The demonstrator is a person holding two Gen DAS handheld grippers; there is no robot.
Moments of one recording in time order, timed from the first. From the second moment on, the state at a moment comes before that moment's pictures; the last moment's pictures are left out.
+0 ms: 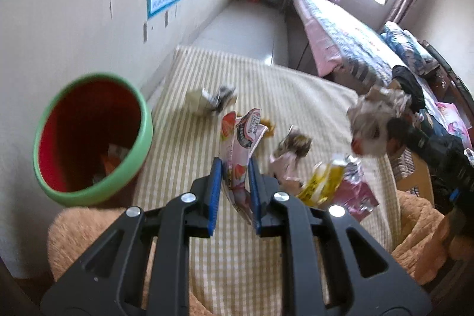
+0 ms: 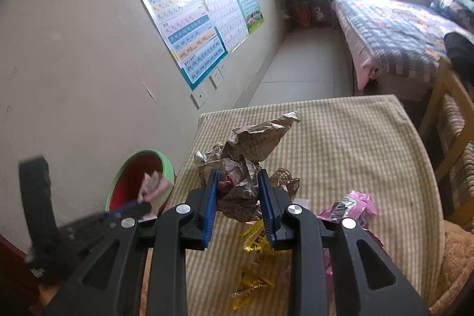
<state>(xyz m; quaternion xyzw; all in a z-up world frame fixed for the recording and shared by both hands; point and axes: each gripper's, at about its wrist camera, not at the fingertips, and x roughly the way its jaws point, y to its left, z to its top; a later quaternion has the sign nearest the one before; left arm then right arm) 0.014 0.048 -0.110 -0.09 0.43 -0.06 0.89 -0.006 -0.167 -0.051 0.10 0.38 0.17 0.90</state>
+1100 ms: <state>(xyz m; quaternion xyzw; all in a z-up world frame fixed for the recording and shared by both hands) -0.001 0.083 -0.060 -0.07 0.36 0.00 0.93 -0.014 -0.114 -0.032 0.05 0.36 0.22 0.90</state>
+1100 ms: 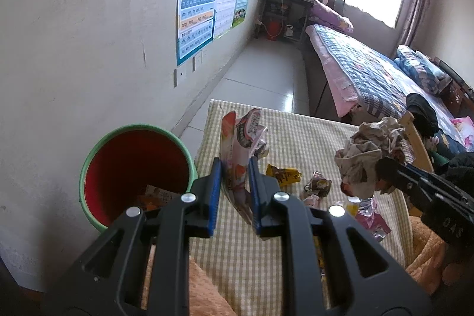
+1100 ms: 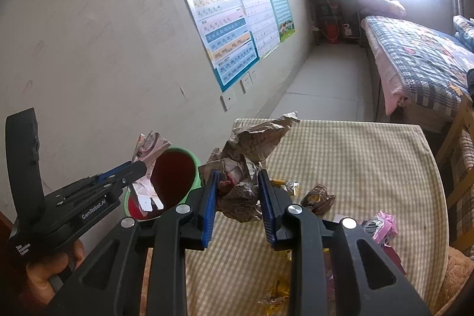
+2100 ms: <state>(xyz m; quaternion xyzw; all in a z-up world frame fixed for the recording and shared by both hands) -0.002 0.117 -0.071 -0.10 0.36 0.04 0.93 -0.007 -0.079 -0.041 0.03 0.37 0.26 0.89</state>
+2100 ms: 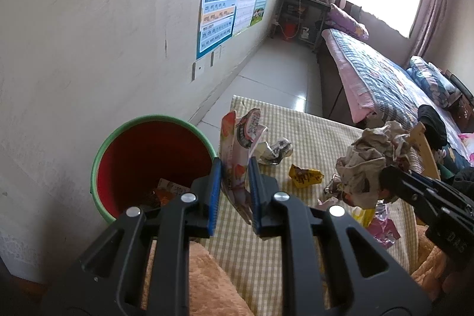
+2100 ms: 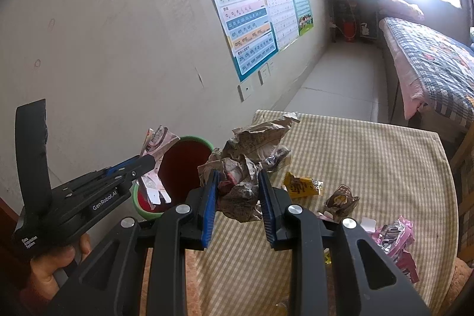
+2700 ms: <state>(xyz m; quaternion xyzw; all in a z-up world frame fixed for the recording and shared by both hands) -0.003 0.142 -0.080 -0.11 0.37 0.07 0.92 0.000 -0.049 -0.053 0.01 0.39 0.28 0.88</state>
